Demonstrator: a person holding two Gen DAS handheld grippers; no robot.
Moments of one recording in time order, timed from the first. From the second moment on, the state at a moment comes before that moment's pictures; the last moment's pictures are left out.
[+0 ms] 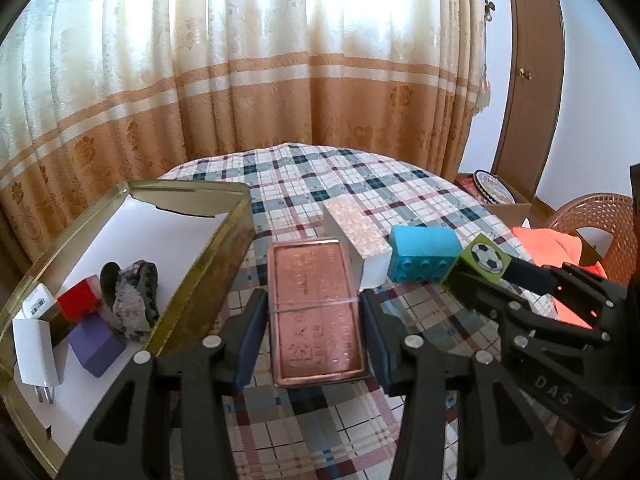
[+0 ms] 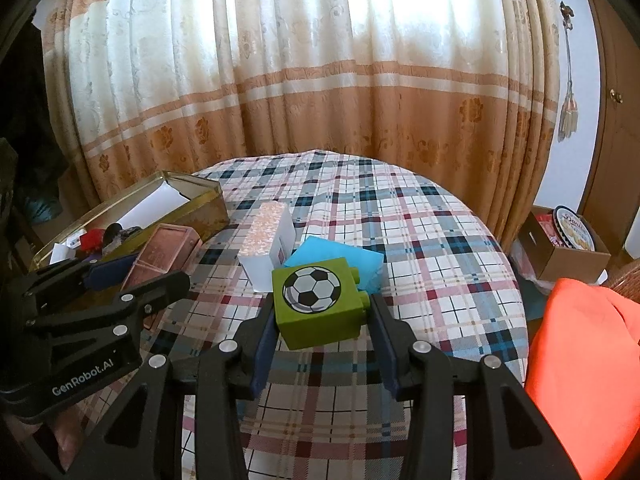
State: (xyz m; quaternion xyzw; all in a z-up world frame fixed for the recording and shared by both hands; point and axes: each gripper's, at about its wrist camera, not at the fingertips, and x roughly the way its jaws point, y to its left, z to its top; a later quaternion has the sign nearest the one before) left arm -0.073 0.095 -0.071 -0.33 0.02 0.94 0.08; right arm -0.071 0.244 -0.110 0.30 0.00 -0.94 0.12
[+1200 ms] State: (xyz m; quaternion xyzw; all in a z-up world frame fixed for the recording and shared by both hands) left arm -0.057 0.074 -0.061 -0.29 0.00 0.95 0.08; right arm -0.056 0.229 -0.105 0.26 0.06 -0.96 0.11
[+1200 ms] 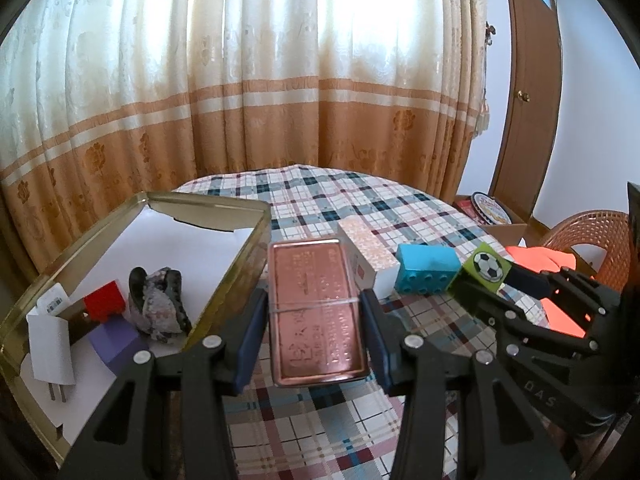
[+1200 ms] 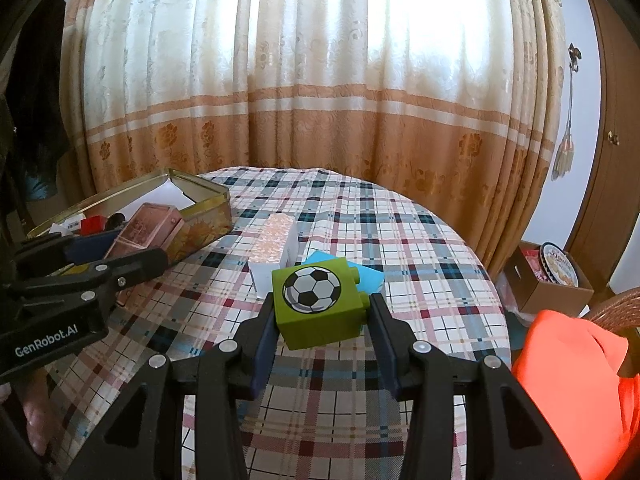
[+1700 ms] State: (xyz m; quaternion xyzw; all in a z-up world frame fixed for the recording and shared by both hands) left arm -0.042 0.045 -0.033 -0.27 -0.01 0.96 0.06; right arm -0.065 0.215 -0.085 0.26 0.05 -0.95 0.14
